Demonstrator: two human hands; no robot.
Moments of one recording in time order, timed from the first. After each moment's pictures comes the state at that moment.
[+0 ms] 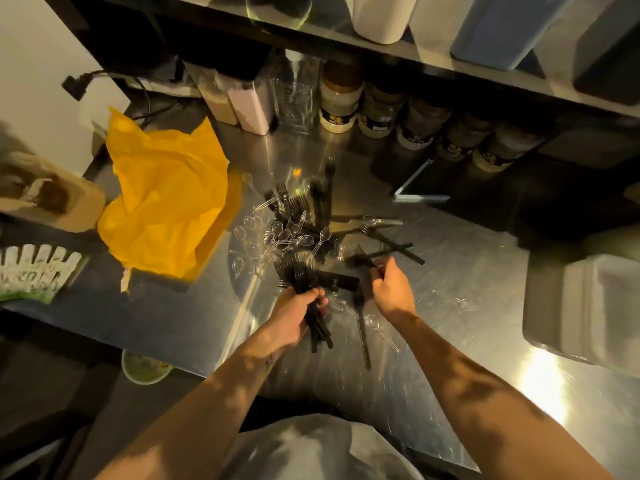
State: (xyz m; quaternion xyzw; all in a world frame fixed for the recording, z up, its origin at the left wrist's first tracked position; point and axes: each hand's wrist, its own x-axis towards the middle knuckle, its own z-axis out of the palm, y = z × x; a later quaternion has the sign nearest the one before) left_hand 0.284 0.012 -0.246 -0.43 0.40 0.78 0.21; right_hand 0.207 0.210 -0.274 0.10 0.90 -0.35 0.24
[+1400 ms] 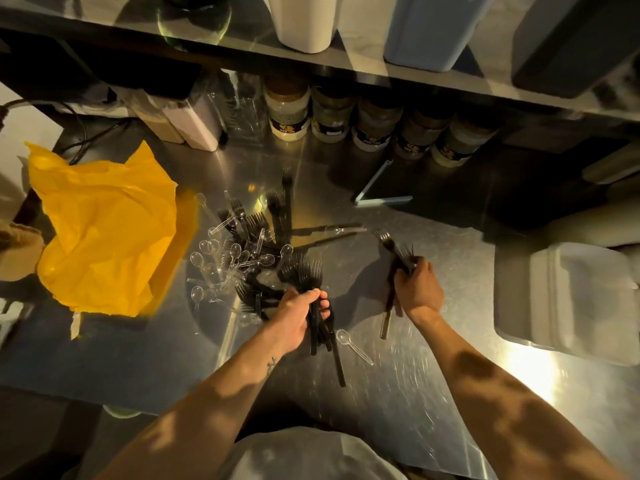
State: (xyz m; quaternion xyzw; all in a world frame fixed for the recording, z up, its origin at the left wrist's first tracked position) left_hand 0.228 0.071 -0.253 -0.42 0.44 0.75 0.25; right_hand 0.167 0.315 -0.294 0.21 0.94 -0.25 0.14
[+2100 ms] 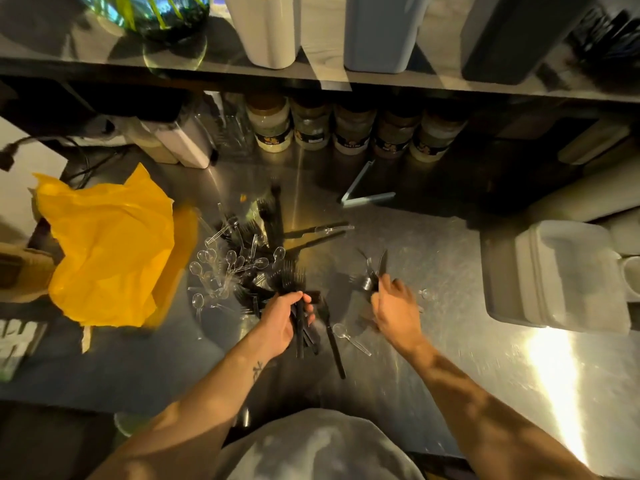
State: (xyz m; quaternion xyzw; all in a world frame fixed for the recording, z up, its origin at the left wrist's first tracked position) left_hand 0.239 0.063 -0.241 -0.43 0.44 0.74 0.26; right_hand 0.228 0.299 -0.279 0.01 0.98 -0.16 0.16
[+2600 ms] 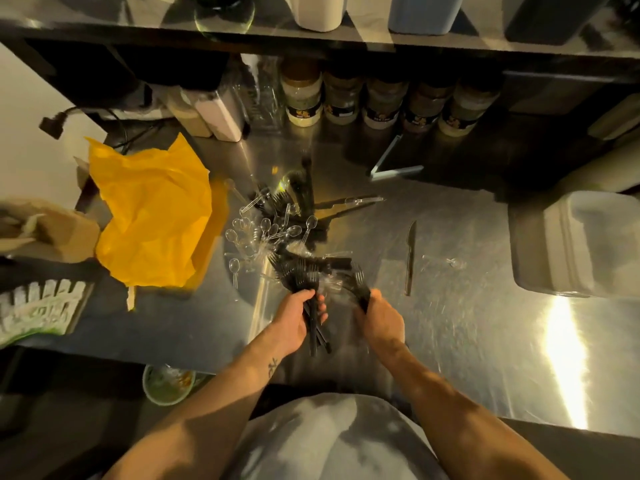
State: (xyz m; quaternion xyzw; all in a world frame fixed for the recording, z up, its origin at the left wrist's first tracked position) left_hand 0.315 0.022 -0.238 -0.45 0.41 0.75 0.26; right_hand 0.327 0.201 -0.285 0.11 0.93 -0.24 0.24
